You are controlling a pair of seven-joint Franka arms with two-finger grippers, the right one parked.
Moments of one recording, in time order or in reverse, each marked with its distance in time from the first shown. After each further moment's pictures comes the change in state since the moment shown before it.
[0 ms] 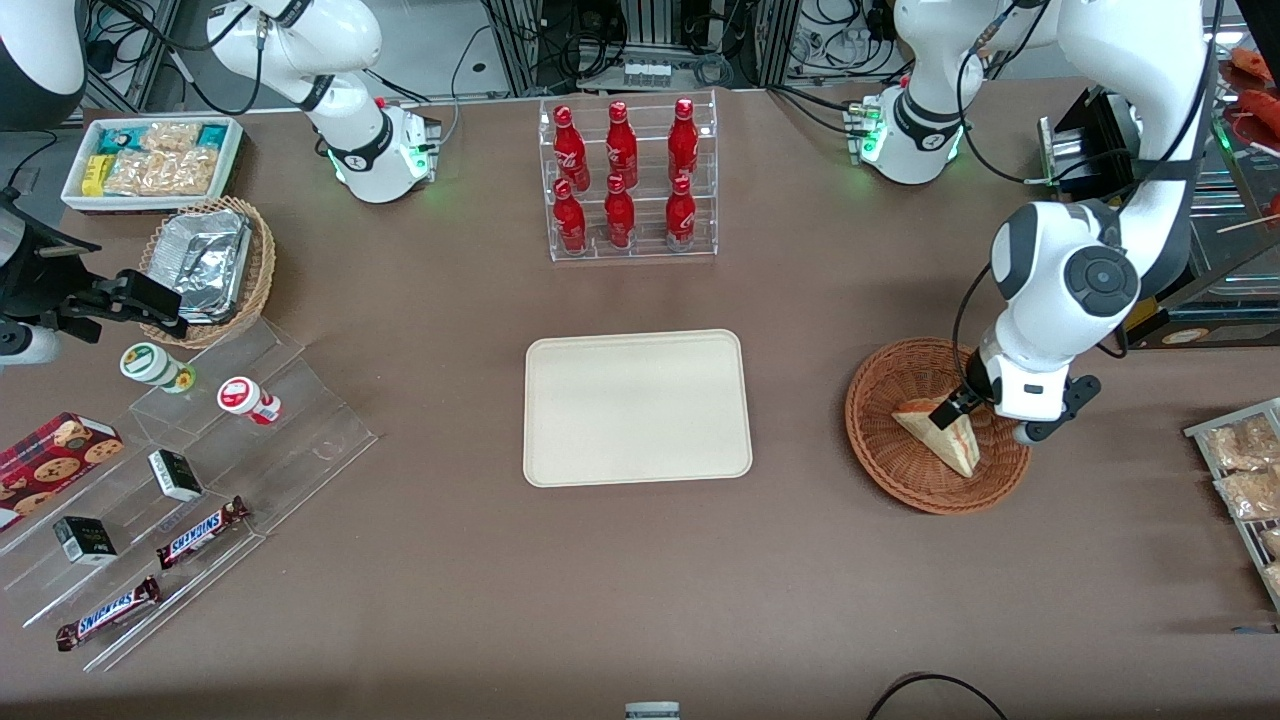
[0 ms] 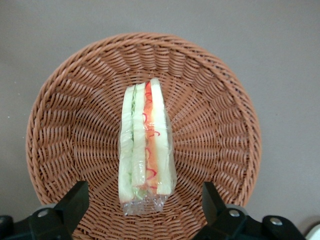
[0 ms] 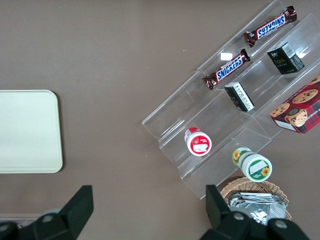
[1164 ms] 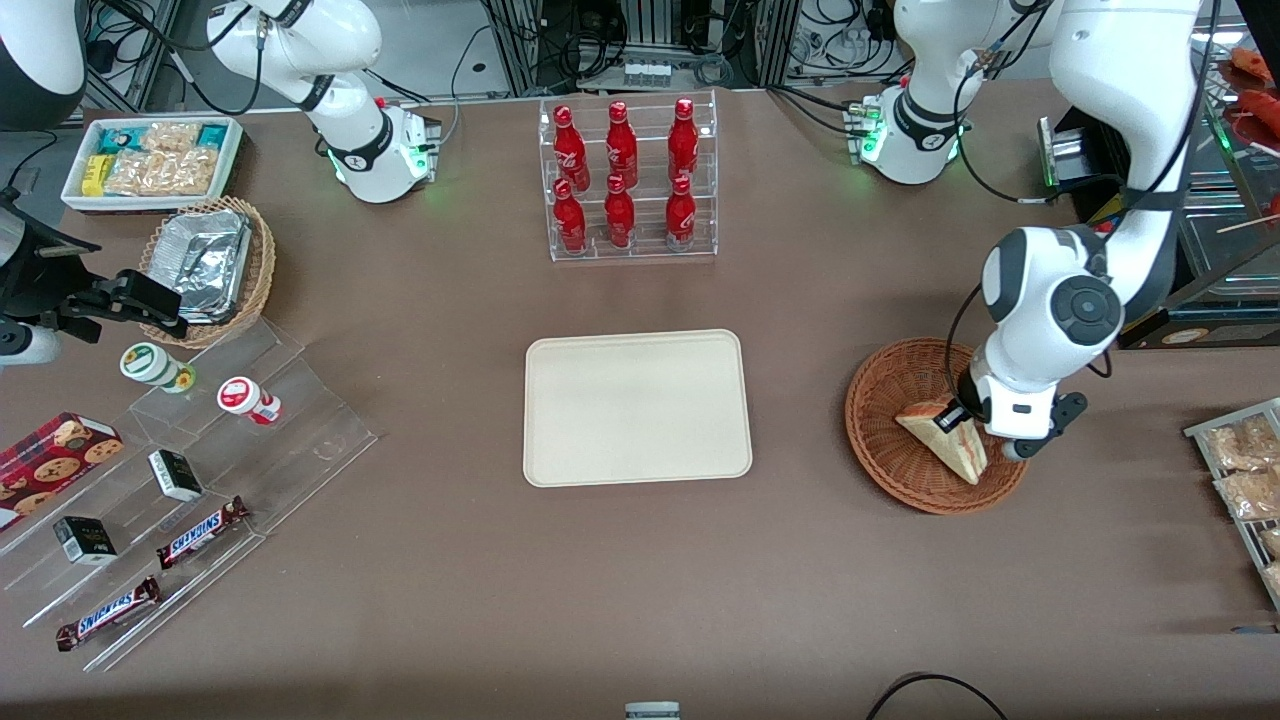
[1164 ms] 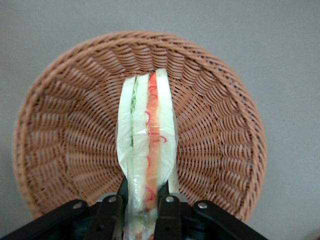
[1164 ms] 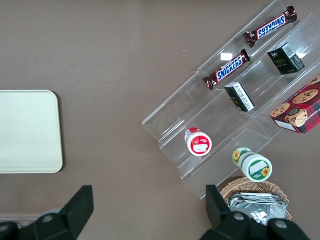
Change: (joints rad) arm 0.000 0.051 0.000 0.102 0.000 -0.090 -0.011
